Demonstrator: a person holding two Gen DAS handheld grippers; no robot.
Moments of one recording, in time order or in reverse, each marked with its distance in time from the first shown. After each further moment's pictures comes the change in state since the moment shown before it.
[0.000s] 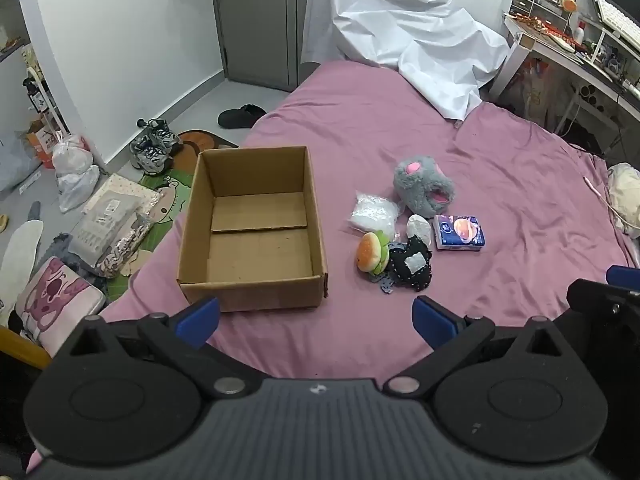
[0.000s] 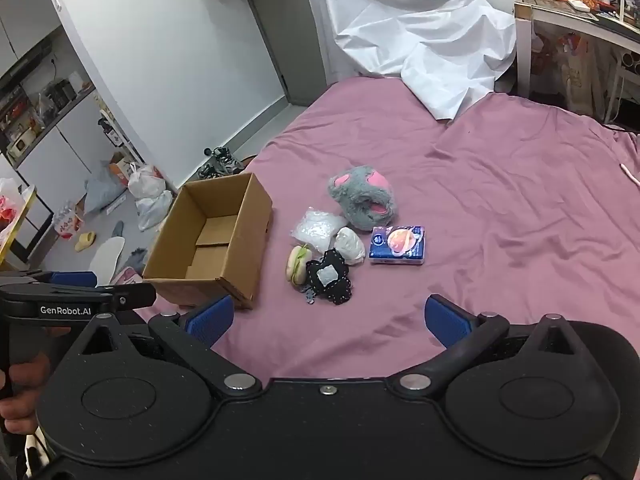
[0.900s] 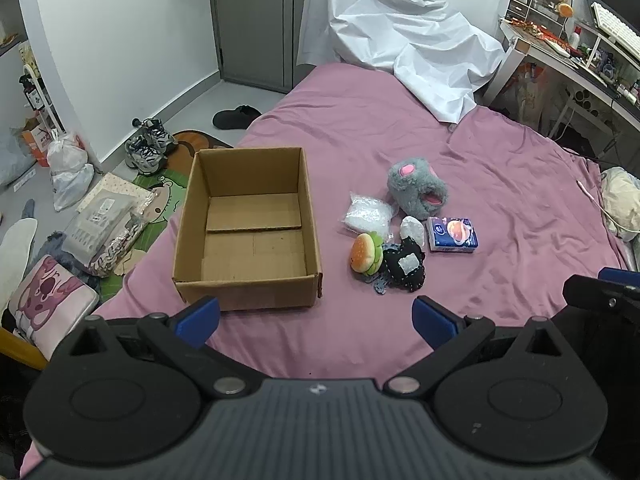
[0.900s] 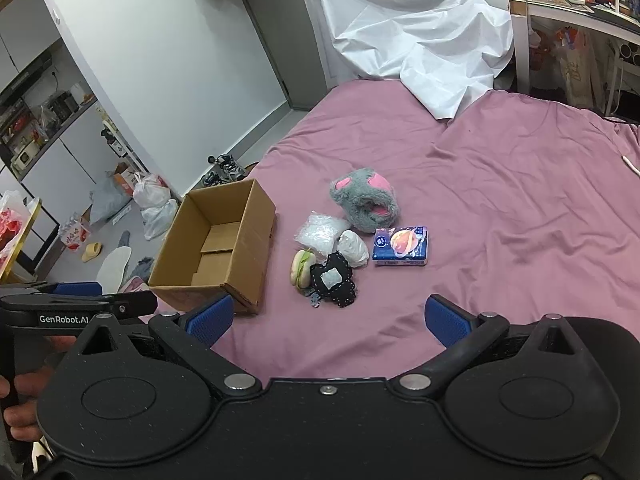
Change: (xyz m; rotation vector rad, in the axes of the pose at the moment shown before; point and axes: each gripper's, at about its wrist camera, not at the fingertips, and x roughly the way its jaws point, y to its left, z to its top) left arm -0.007 0.001 0.000 -0.021 -0.011 -0.035; right arm -0.003 -0.008 -0.001 0.031 -0.004 0.014
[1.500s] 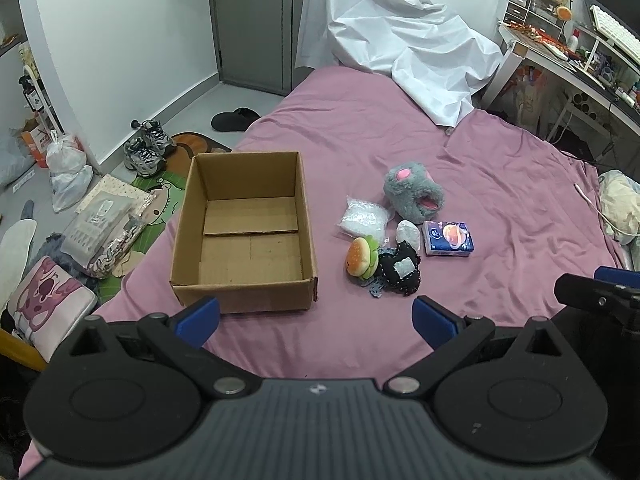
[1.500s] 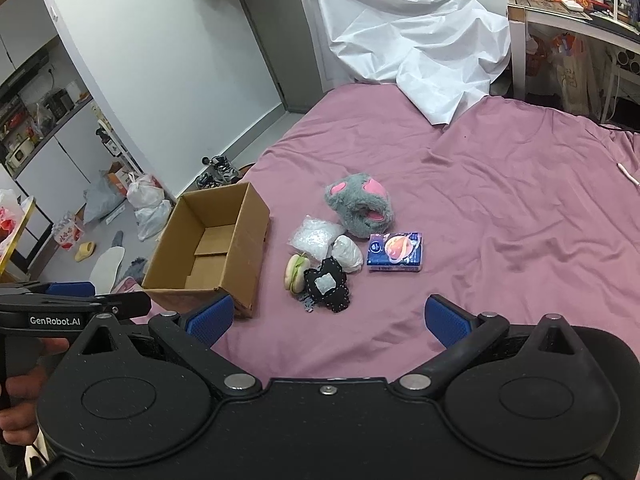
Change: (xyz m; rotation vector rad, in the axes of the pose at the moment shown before) left arm -0.003 -0.003 0.003 0.000 -0.007 -0.007; right arm 0.001 0.001 0.004 -0.011 -0.006 -0.024
